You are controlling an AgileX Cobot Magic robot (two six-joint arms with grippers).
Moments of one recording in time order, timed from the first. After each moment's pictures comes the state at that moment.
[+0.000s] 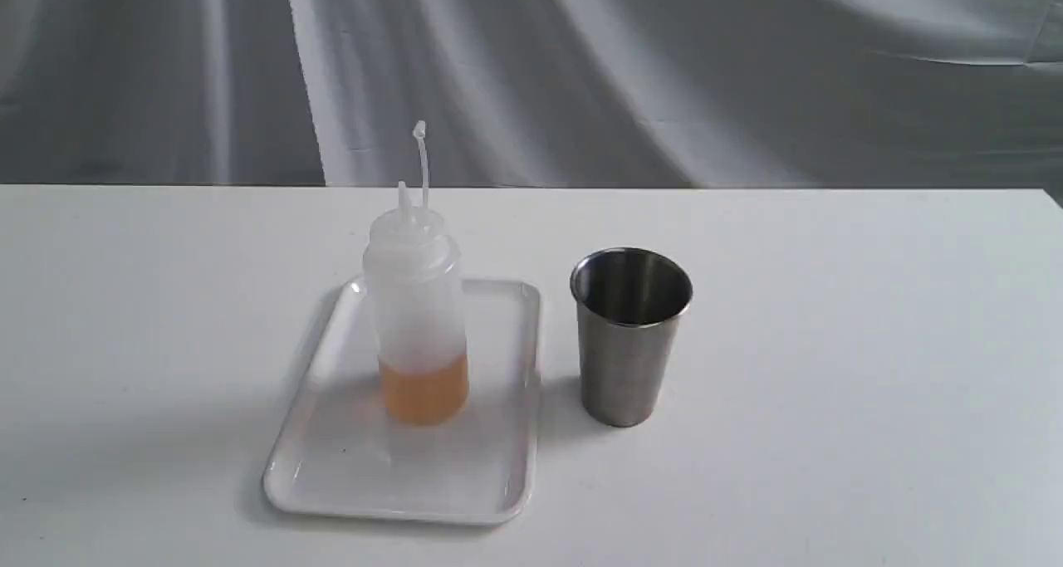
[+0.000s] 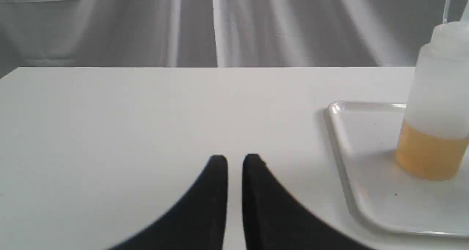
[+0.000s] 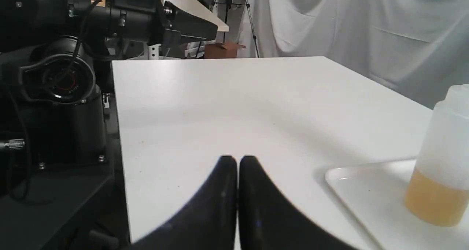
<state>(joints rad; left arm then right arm) 0.06 0.00 0.00 -0.03 0.27 0.04 1.02 0.66 0.00 -0.04 -0.51 -0.05</state>
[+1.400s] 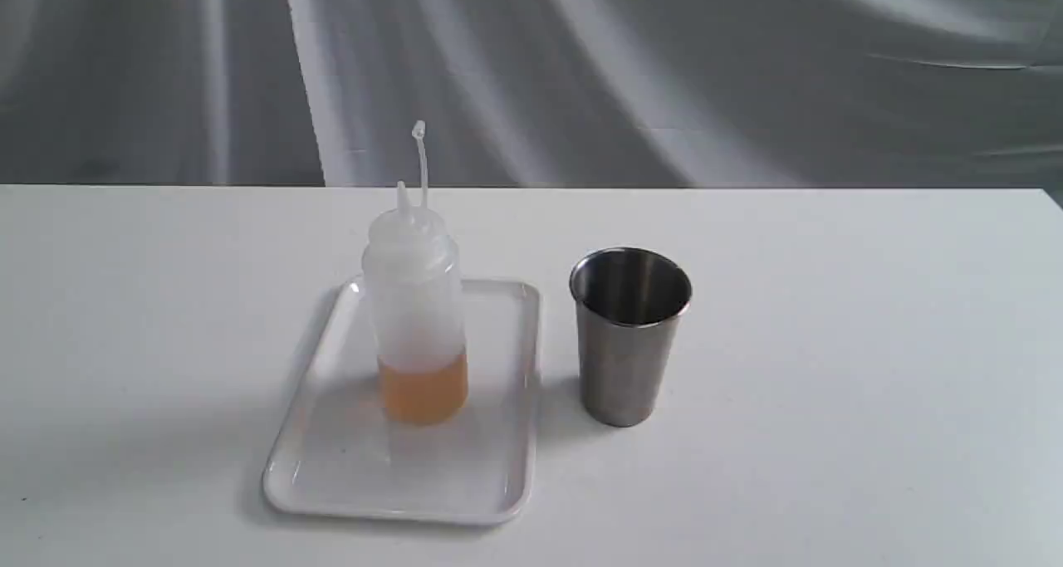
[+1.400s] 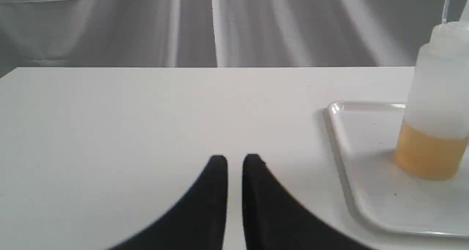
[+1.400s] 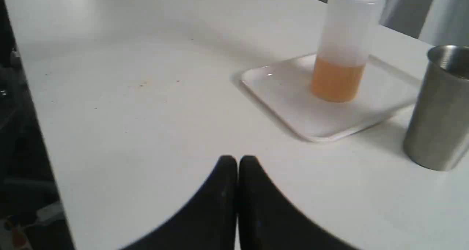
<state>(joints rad) 0.06 0.00 0.00 -0.03 0.27 0.04 0.78 0.27 0.00 -0.02 0.08 -0.03</state>
